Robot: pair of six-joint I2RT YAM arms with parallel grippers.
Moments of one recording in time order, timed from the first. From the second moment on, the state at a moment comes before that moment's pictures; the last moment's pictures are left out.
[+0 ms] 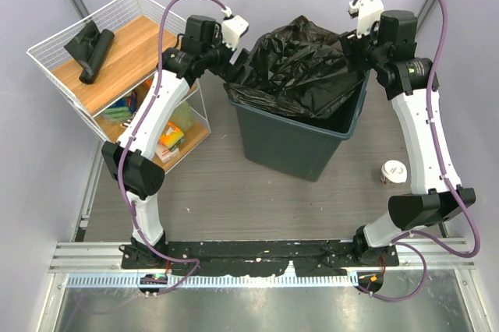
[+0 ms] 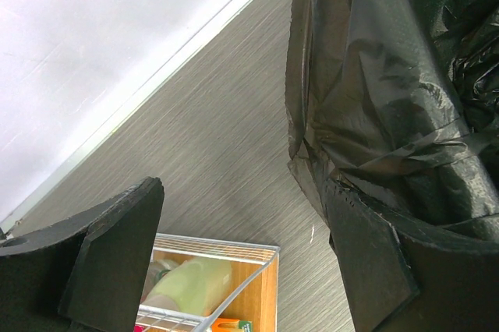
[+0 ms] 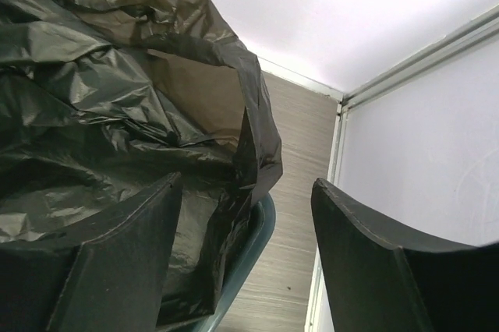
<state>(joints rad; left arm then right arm) -0.43 1.92 2.18 -0.78 0.09 0.34 0.15 1.53 1.94 -0.77 0.09 -0.38</state>
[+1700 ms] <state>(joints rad) -0.45 1.71 2.34 -1.02 0.59 0.35 -0.08 1.62 2.16 -0.98 -0.22 -0.23</state>
